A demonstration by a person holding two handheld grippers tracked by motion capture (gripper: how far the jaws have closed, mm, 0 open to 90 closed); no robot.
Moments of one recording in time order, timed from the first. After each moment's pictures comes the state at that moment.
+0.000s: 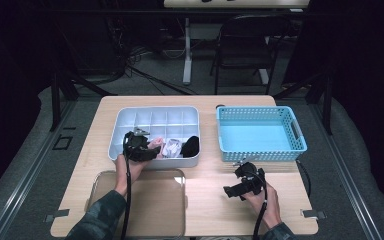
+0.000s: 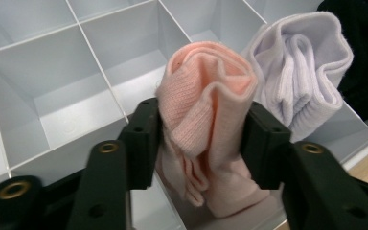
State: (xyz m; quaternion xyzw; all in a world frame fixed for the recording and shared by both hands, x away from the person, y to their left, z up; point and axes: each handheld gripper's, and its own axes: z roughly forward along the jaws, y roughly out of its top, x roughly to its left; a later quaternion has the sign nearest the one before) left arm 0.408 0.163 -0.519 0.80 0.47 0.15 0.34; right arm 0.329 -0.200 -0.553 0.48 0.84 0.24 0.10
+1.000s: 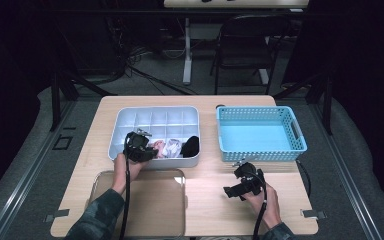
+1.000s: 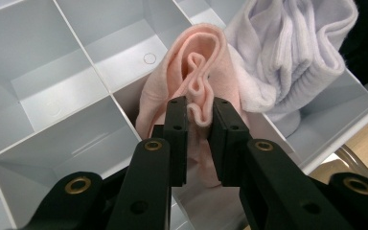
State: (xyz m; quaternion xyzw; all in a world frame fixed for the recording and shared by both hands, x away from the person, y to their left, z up) left arm 0.412 0.163 -0.521 0.83 0.45 0.12 0.30; right arm 0.329 -0.198 -0.554 0.48 0.84 0.23 0.10
